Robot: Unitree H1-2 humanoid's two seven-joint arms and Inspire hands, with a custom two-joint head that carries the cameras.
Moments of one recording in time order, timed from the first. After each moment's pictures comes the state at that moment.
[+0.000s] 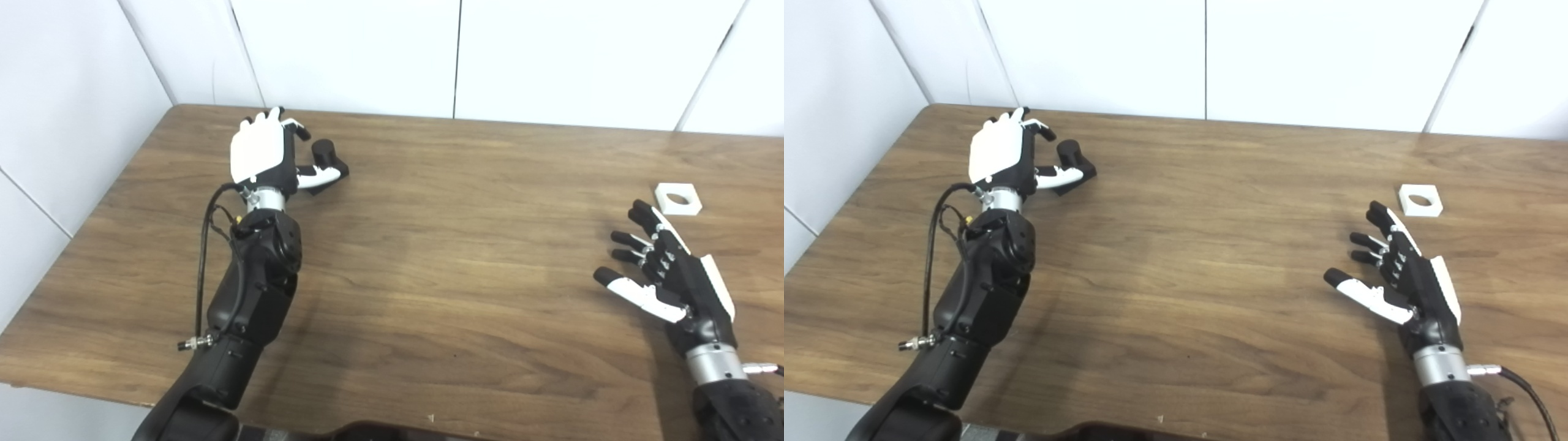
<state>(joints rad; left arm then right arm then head) -0.41 0.27 -0.08 0.19 0.96 0.46 0.08 -0.03 -0.20 -0.03 -0.10 -0.03 0.04 0.10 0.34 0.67</state>
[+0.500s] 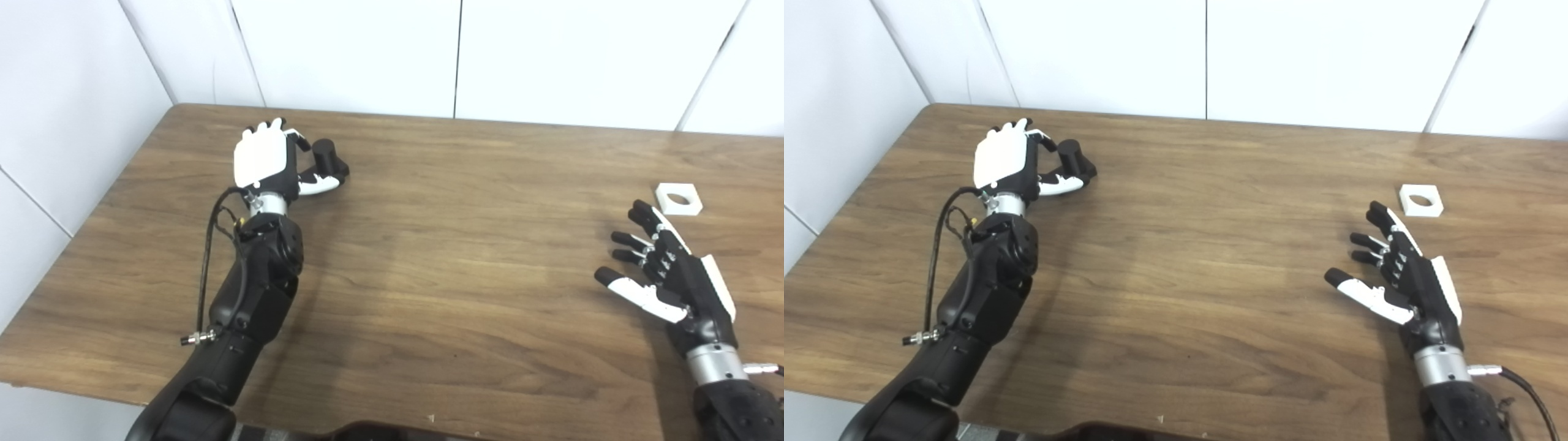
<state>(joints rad) -0.42 0.29 -0.12 0.27 0.95 0.46 0.12 -0.03 -0.20 -0.03 -0.10 -0.03 0.04 0.10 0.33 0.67</state>
